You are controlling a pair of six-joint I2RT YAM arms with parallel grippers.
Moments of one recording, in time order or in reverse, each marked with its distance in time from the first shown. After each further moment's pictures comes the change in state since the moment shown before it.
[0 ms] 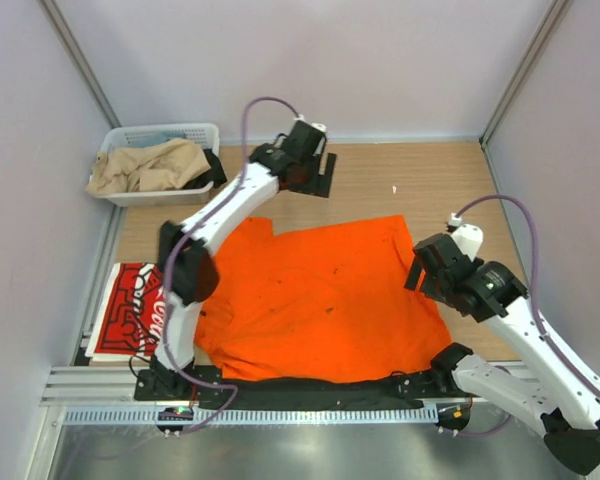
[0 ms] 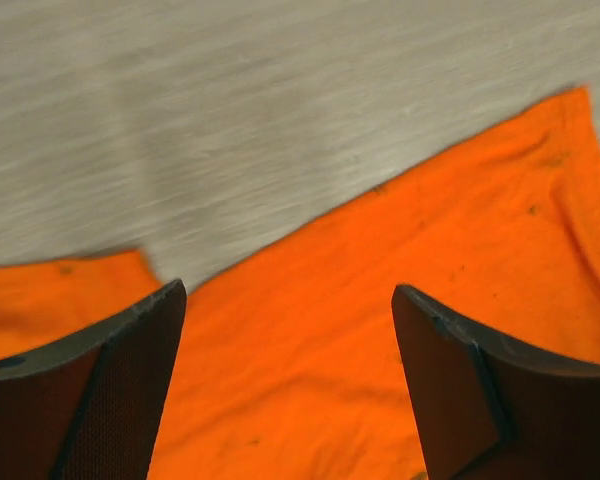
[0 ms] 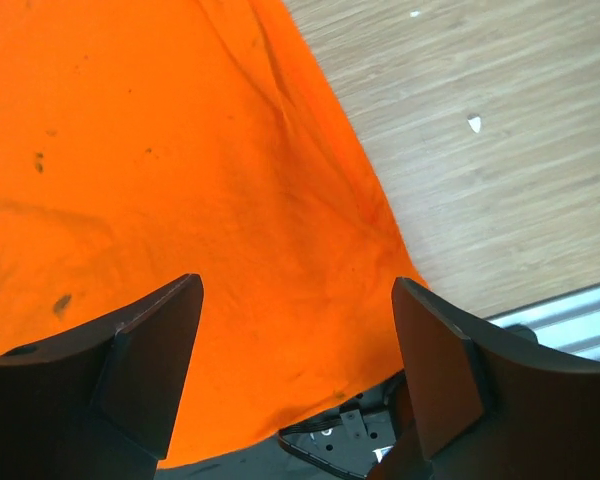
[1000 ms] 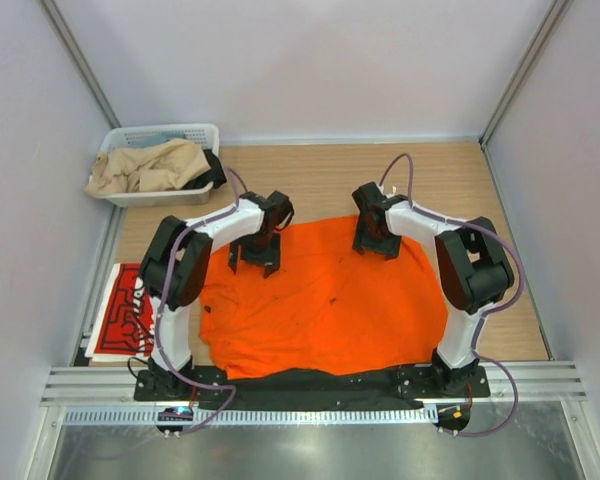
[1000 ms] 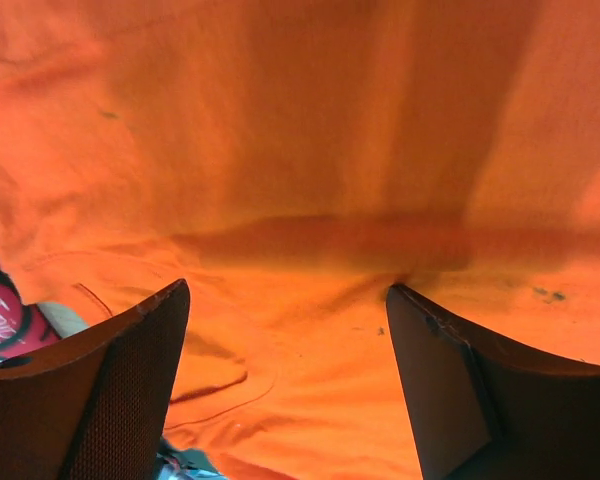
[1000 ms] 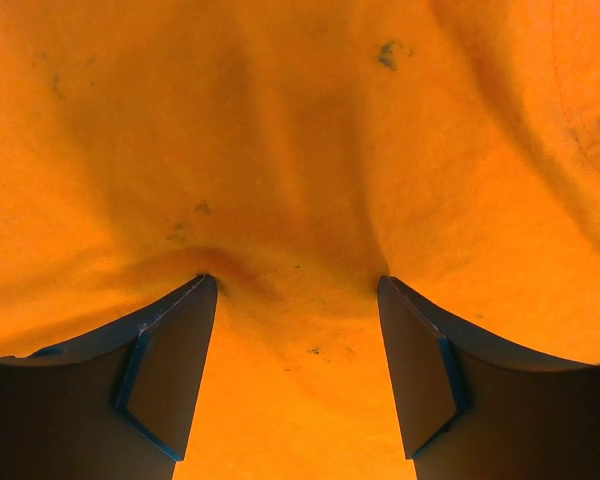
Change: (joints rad) left arm 0.082 -0.222 -0.781 -0.167 -0.144 -0.290; right arm -0.174 1.035 0.231 0.576 -0.249 -0.193
